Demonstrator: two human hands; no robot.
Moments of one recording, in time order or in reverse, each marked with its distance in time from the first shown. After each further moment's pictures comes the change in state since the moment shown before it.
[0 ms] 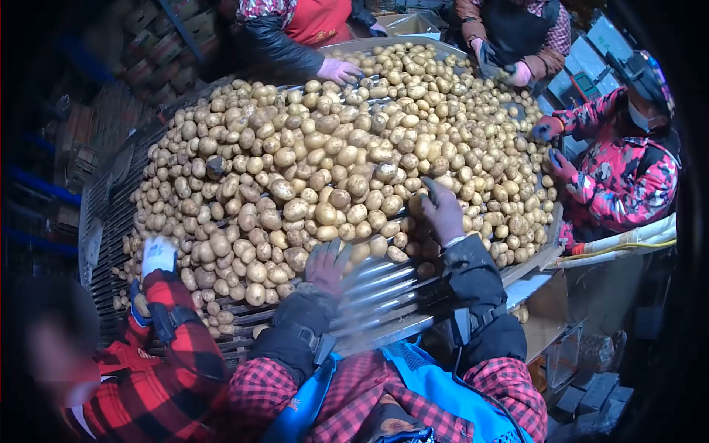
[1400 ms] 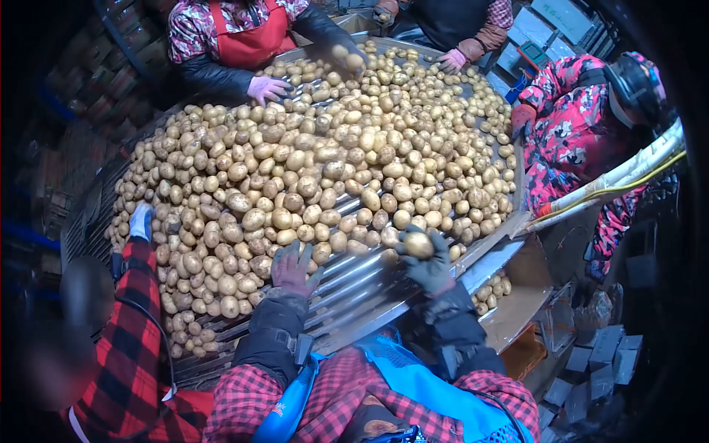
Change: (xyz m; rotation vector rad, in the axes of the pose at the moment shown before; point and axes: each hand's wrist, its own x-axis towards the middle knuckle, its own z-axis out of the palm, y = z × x) left_hand 0.006 0.004 -0.005 0.054 0.104 0.091; right_hand -0.143 -0.019 -0.047 1.767 0.147 0.605
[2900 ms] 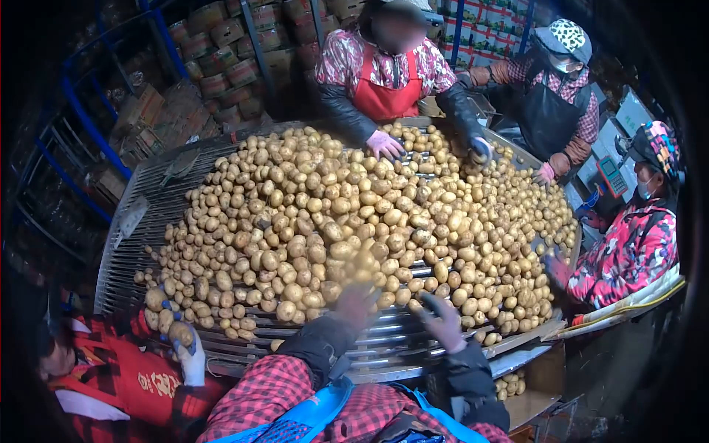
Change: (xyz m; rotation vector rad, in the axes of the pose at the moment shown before) left_hand 0.003 0.001 -0.003 -0.057 -0.035 -0.001; right_hand 0.021 0.024 0.051 -1.449 -0.495 -0.363
